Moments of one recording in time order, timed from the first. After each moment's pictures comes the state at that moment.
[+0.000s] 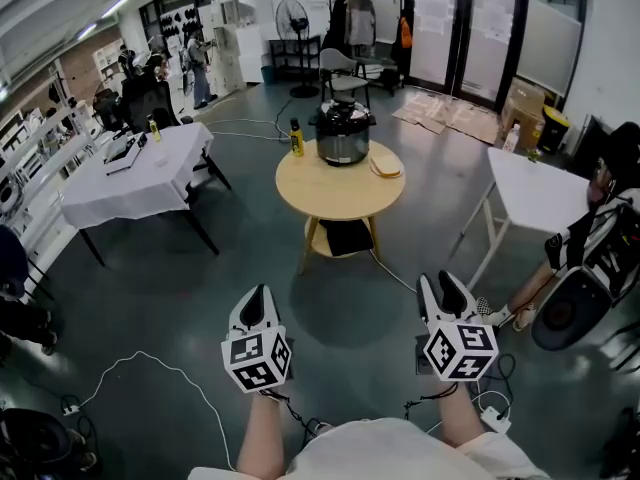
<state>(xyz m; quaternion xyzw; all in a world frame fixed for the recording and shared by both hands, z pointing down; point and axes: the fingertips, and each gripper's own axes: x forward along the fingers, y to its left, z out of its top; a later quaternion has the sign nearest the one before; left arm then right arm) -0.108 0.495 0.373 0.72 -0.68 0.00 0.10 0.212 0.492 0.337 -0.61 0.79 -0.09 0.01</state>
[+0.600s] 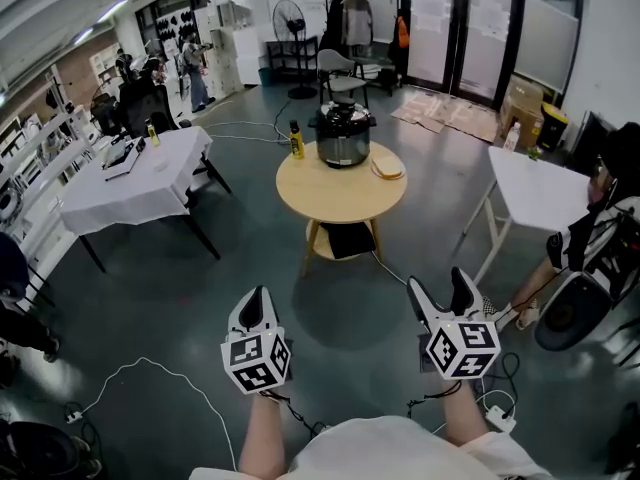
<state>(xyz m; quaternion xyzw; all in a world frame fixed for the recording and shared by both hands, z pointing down) -0.124 0.480 0.375 0.72 -0.68 0.00 0.10 0.199 0.476 0.334 -0.60 0.79 -0.07 0.01</state>
